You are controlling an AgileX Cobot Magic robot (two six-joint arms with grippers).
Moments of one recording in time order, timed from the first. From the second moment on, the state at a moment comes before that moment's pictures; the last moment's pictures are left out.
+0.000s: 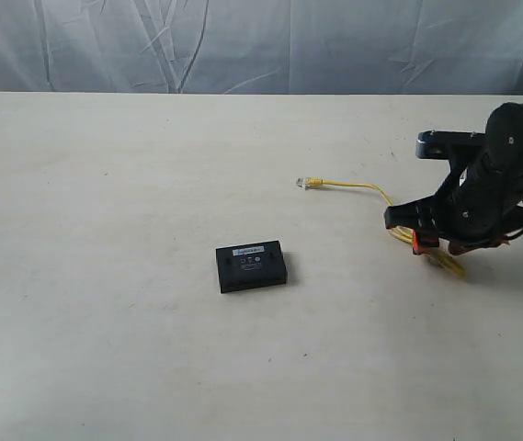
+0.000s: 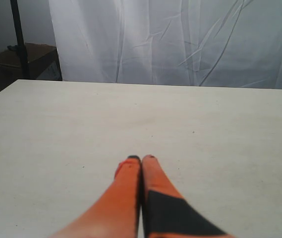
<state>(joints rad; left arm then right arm) 0.04 0.00 0.00 -0.05 0.24 0.04 0.22 1.85 -0.93 -0.01 0.48 0.17</state>
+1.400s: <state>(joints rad) 0.04 0.00 0.00 -0.05 0.24 0.04 0.09 2.02 -0.94 1.15 0.97 -0.74</state>
